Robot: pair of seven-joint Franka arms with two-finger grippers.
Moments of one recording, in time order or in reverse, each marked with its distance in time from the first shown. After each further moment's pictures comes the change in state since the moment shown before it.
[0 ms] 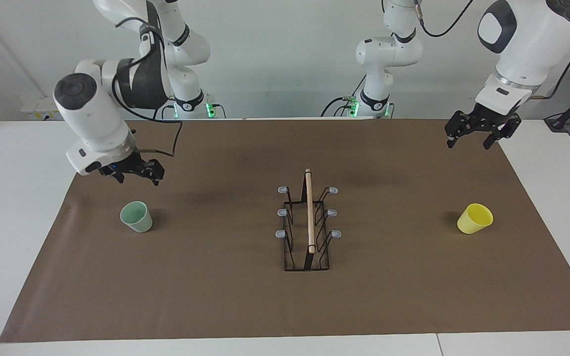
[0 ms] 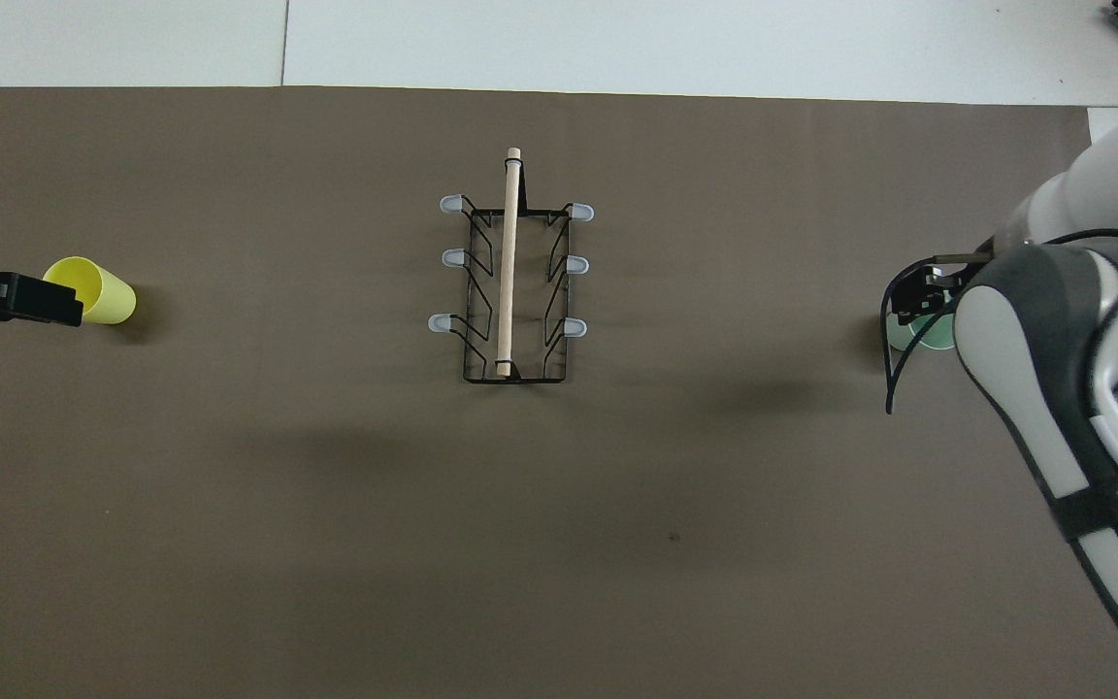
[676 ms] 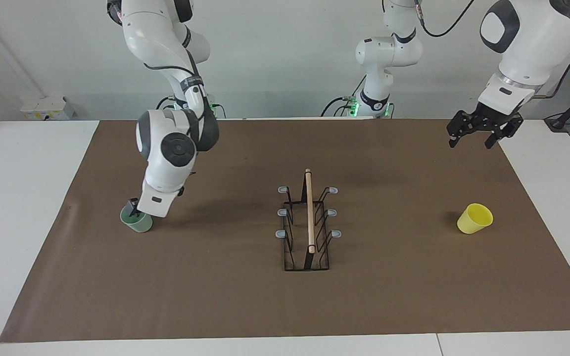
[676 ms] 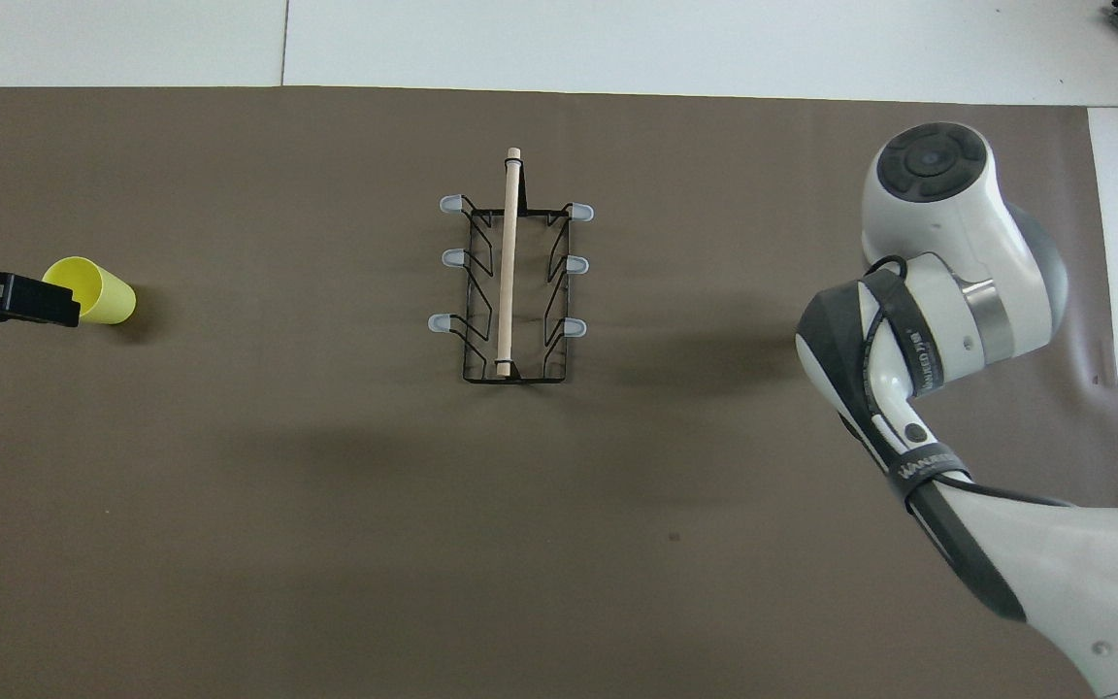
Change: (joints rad) left arm -0.041 0.000 0.059 0.010 -0.007 -0.008 0.000; right arm 0.112 0.183 0.080 0.021 -0.469 0.033 -0.473
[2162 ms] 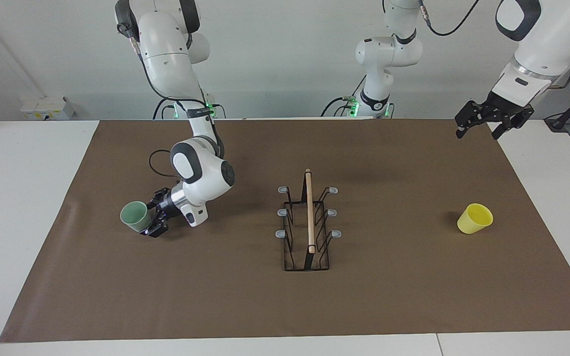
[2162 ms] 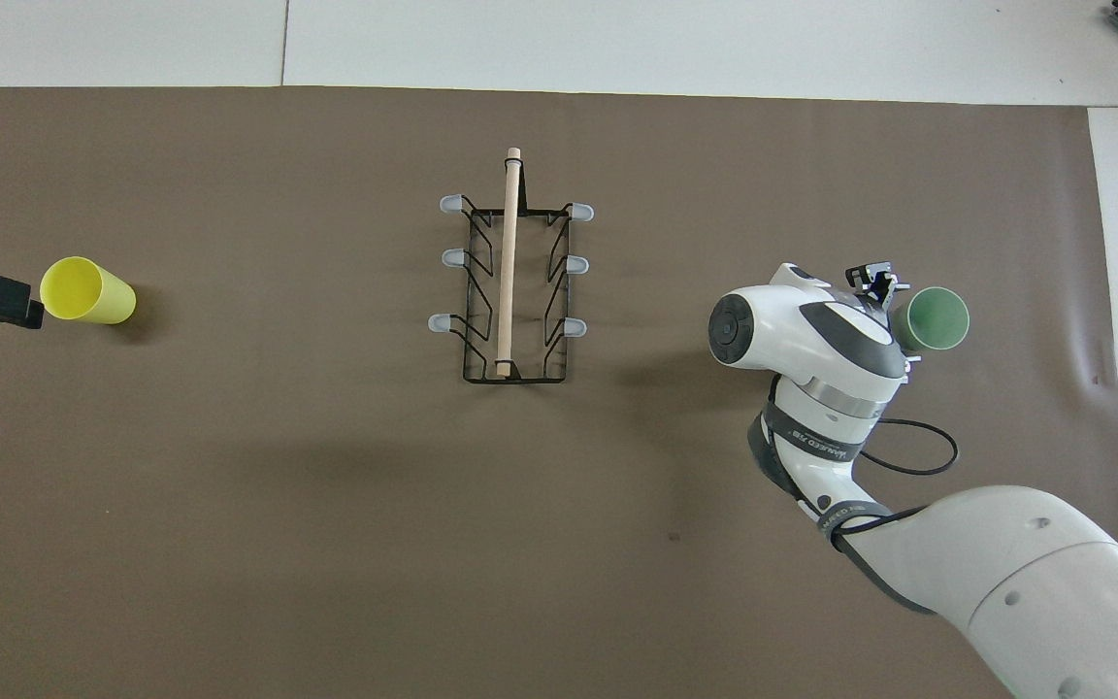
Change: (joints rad) left arm -0.002 0.040 0.015 0.120 -0.016 -0.141 0.000; right arm 0.010 0.081 -0.003 -0.238 -0.539 0.125 -0.342
